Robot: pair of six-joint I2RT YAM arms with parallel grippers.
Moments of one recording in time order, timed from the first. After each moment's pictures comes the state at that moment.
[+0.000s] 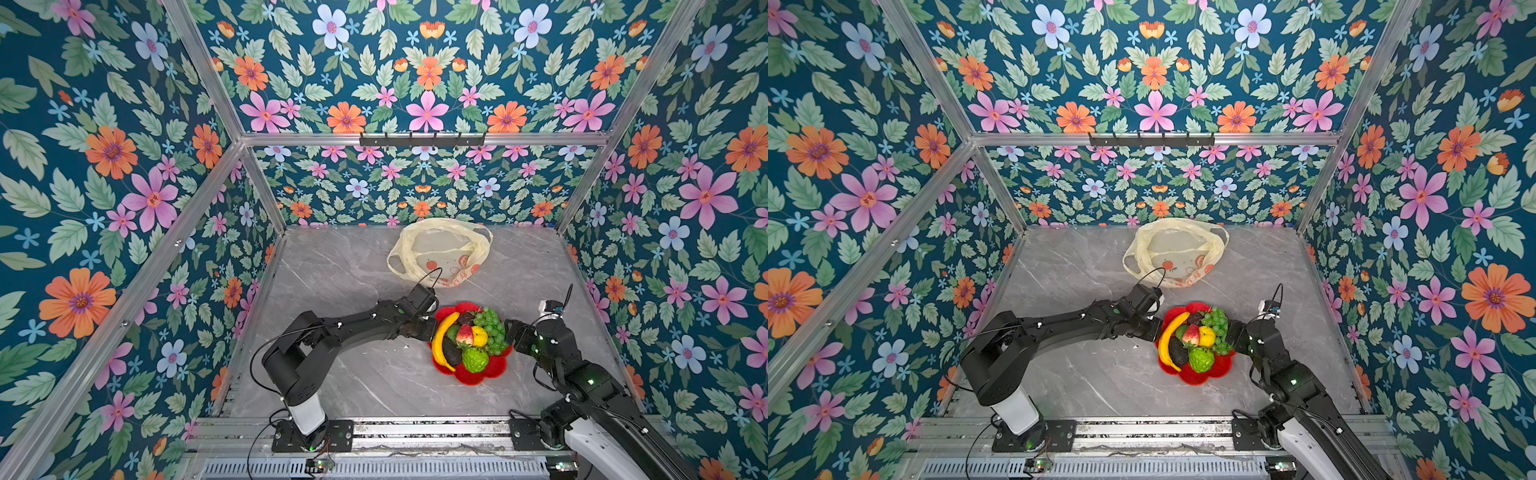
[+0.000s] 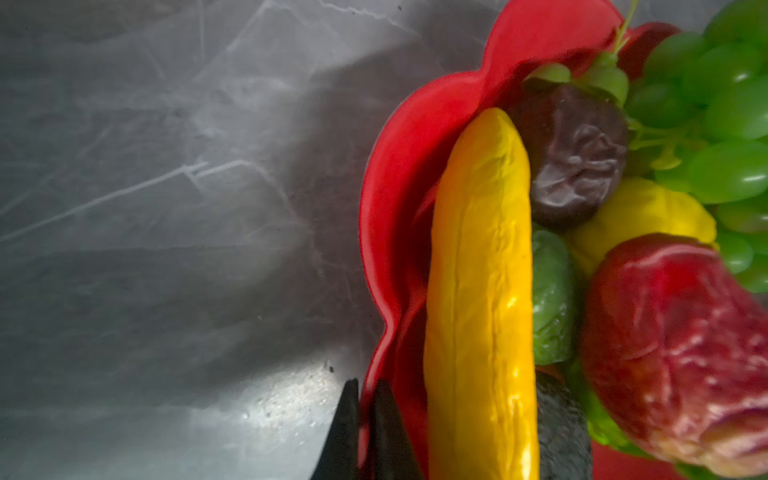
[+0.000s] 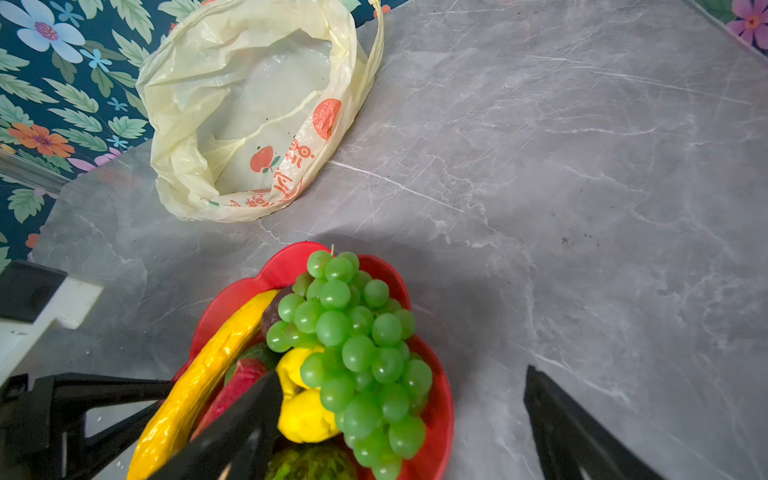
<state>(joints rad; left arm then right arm) -0.85 1.71 1.04 -0.35 0.10 -0.45 0.45 0.56 0.47 -0.56 0.27 0.64</state>
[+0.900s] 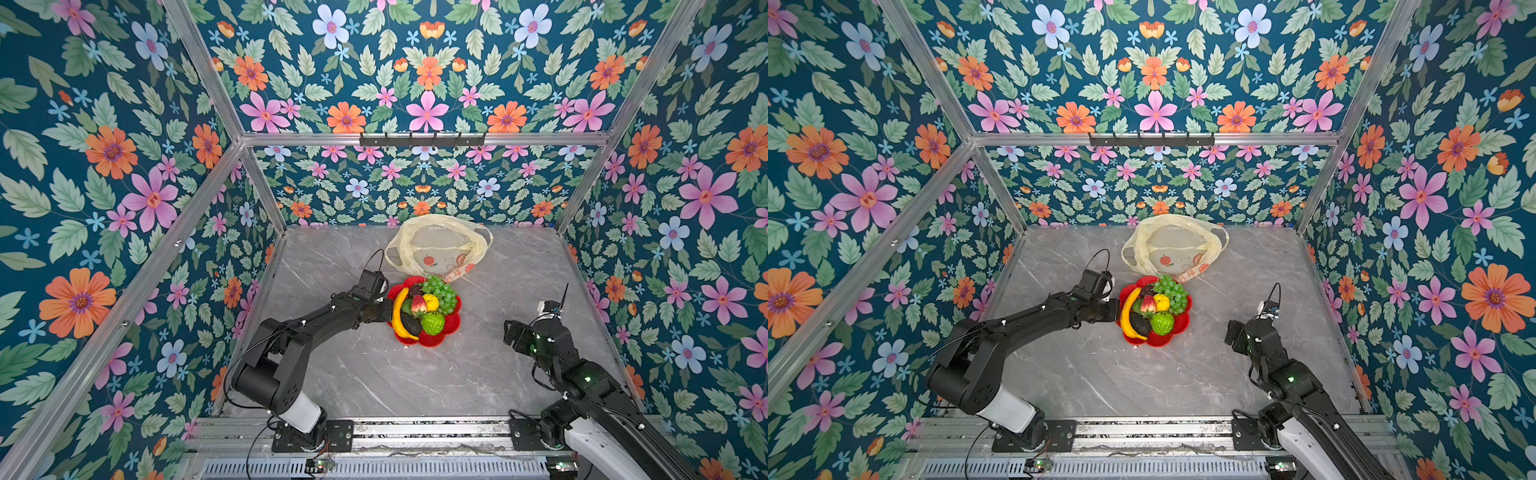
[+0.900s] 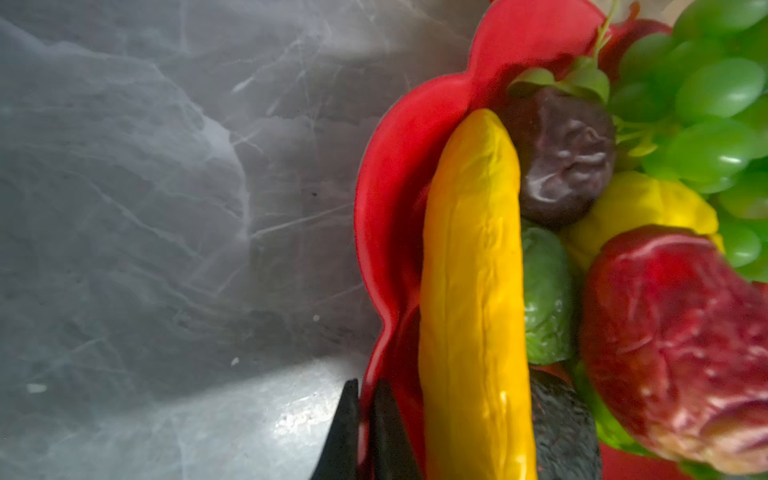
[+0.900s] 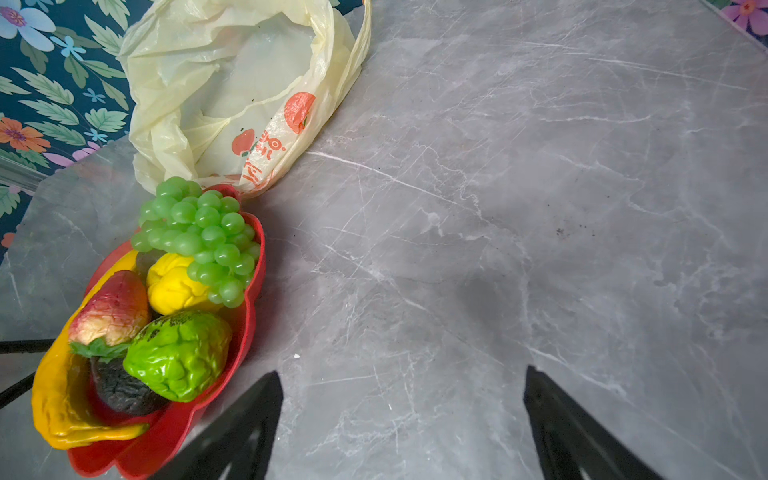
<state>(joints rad) -0.50 1.58 0.89 -0.31 0.08 -0.39 0.45 0.58 0.46 -0.56 0.28 0.66</state>
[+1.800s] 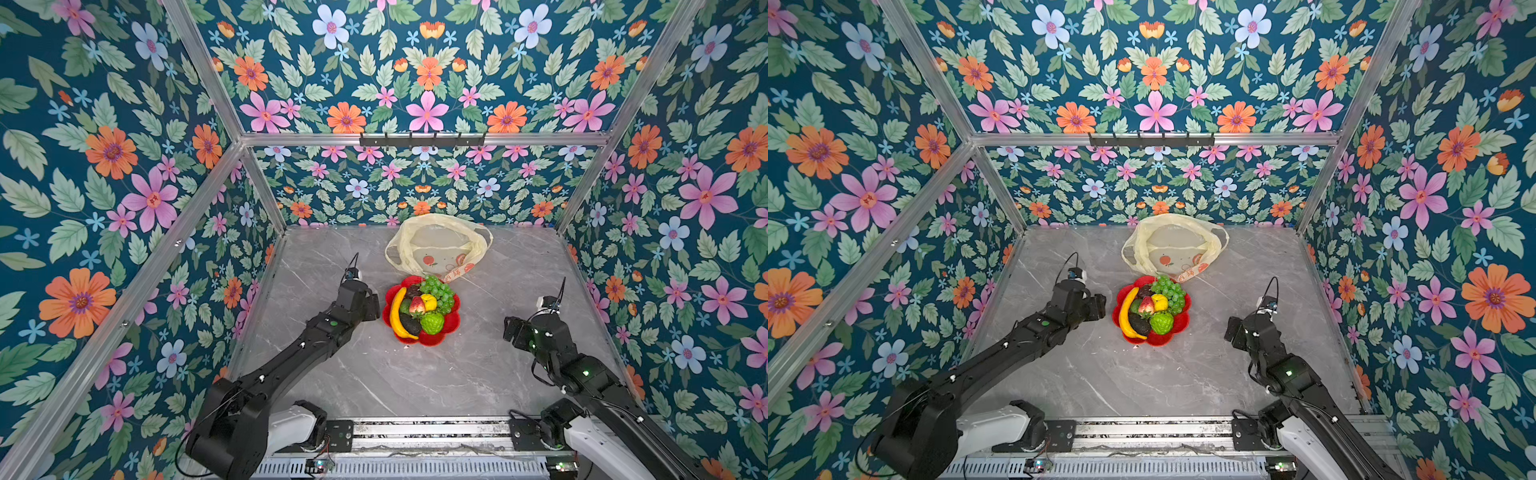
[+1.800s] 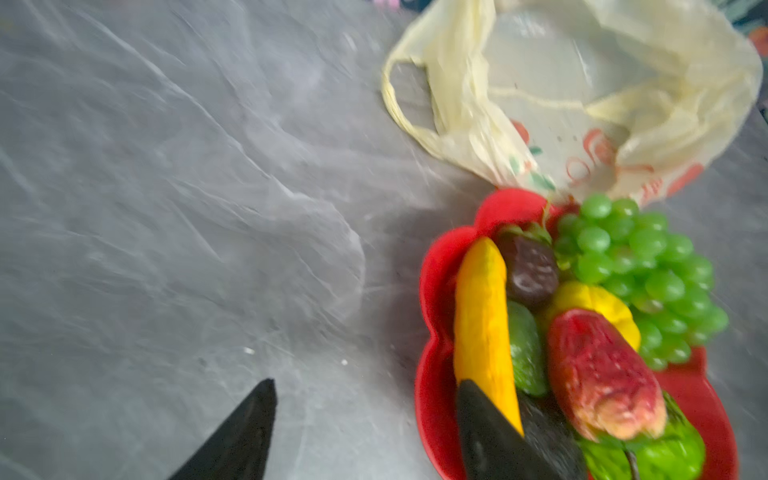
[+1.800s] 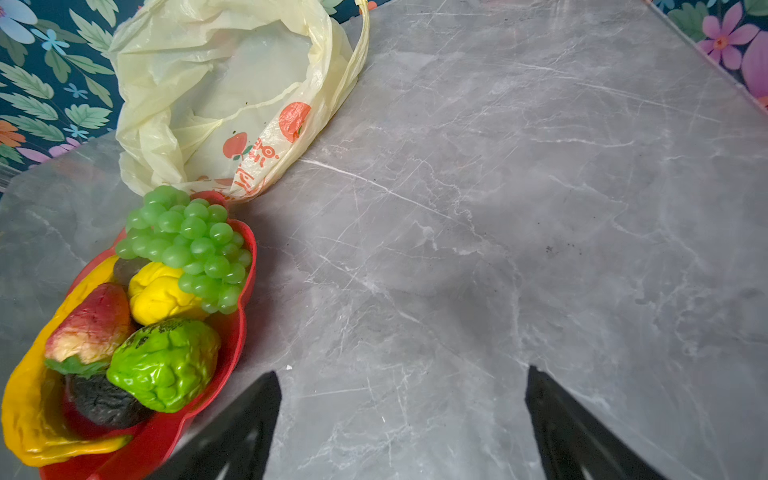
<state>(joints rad) -0.50 1.17 0.67 -0.15 -0.30 -0.46 0.45 0.66 0.52 -0.56 0.33 0.60</state>
